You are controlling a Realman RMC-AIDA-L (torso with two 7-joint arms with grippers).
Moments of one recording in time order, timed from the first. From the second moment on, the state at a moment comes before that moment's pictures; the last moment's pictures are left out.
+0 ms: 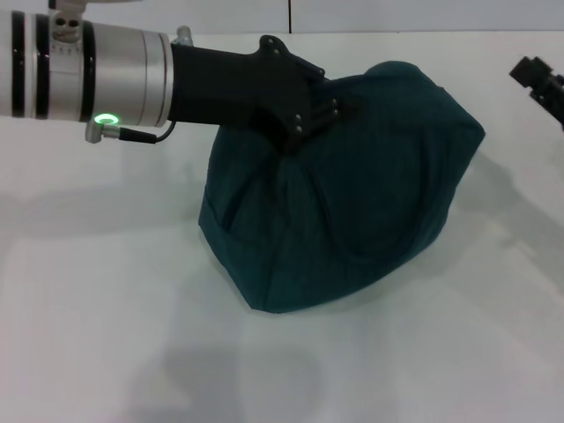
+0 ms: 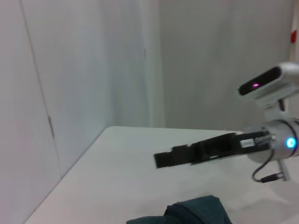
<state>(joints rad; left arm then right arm) -0.47 -2.09 1.29 1.37 1.81 1.40 -1.80 0.43 2.01 -1.10 -0.23 -0.87 -1.53 1.24</state>
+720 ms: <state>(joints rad) -0.46 -2.09 1.28 1.31 1.76 1.35 -1.80 0.39 1.99 -1.09 -0.25 -0.88 -1.54 1.23</state>
